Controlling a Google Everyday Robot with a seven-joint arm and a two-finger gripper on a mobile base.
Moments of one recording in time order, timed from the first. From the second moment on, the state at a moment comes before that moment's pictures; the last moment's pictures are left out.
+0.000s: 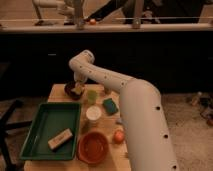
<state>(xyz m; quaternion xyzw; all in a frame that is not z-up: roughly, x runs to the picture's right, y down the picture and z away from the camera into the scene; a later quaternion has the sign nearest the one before) -0.152 -0.035 0.927 -0.21 -0.08 0.12 0.97</state>
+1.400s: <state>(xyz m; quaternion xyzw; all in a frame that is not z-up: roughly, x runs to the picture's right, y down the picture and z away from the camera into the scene) -0.149 -0.020 0.953 -0.25 -0.06 0.10 0.96</state>
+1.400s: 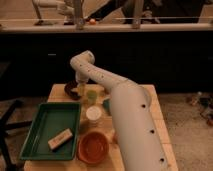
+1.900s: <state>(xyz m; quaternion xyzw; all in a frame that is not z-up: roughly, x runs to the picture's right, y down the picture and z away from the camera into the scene) -0.148 -0.020 0.952 -0.25 -0.06 0.09 0.96</state>
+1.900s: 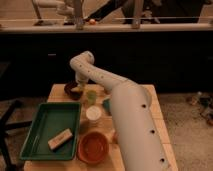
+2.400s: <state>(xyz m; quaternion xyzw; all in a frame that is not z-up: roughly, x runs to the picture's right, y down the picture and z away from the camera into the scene) -0.147 -0.021 0.949 -0.25 -0.07 0.10 0.96</state>
